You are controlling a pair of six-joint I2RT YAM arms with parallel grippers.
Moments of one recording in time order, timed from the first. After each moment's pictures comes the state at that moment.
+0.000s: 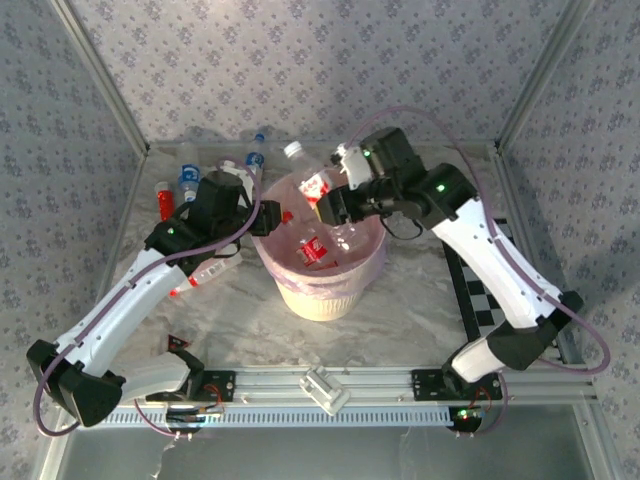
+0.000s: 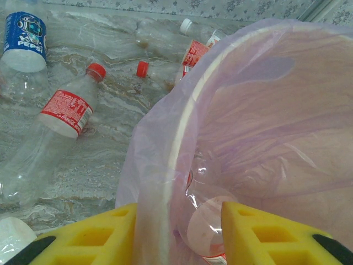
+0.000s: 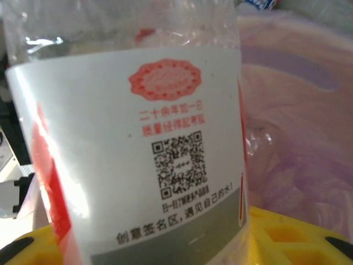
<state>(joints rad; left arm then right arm) -0.61 1.16 1.22 -0.66 -0.02 -0.46 0.72 1.50 1.83 -1.08 -0.26 0.24</state>
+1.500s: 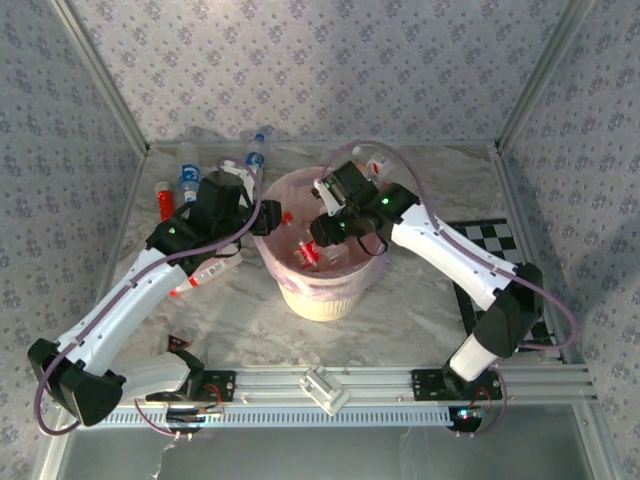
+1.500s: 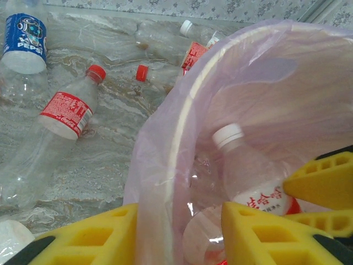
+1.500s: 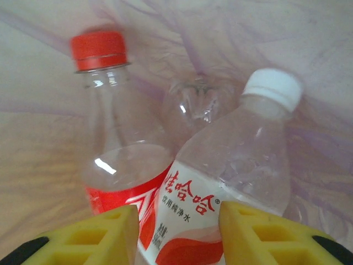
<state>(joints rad) -0.61 1.16 1.22 -0.65 -0.03 -0.46 0.78 1.61 1.56 -0.90 -0.05 0.23</state>
